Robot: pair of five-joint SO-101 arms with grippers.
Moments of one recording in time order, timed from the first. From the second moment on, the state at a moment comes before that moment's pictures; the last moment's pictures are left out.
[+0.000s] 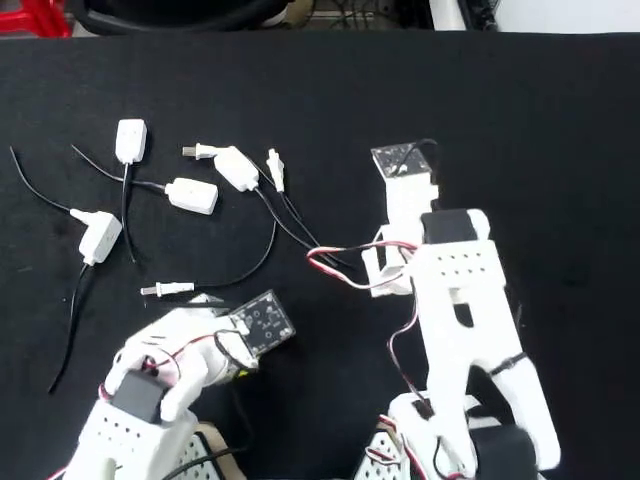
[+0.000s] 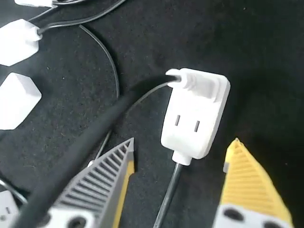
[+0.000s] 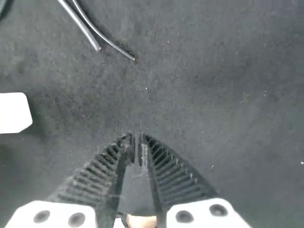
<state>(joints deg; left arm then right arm) 17.8 -88.5 89.6 61.5 -42.5 -6.9 -26.3 38.7 79.5 3.4</state>
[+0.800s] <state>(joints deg) 24.8 -41.5 78.4 34.0 -37.4 -6.5 -24.4 37.1 76.4 3.4</state>
